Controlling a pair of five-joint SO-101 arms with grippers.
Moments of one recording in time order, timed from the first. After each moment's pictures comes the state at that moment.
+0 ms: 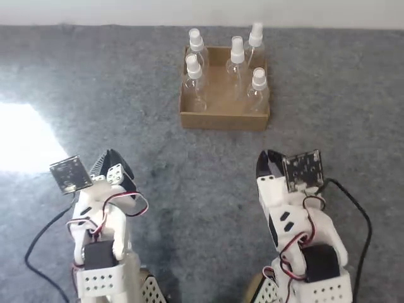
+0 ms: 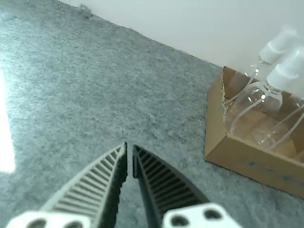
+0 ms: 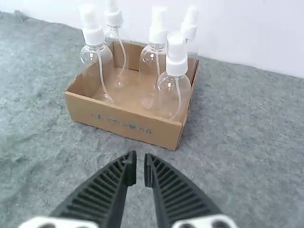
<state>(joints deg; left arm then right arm) -12.5 -103.3 96.9 44.4 21.8 -14.5 -95.9 76.1 52.2 4.6</state>
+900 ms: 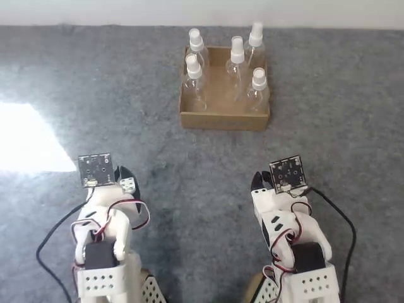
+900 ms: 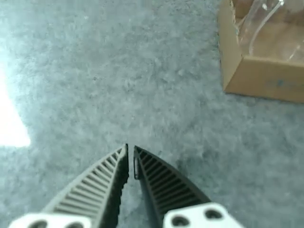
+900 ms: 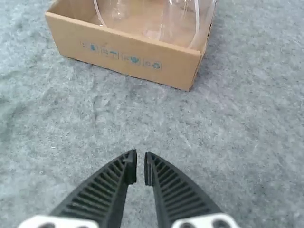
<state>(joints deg) -11.4 -103.3 96.9 58.0 7.8 -14.5 -103.3 95.2 51.7 4.6</state>
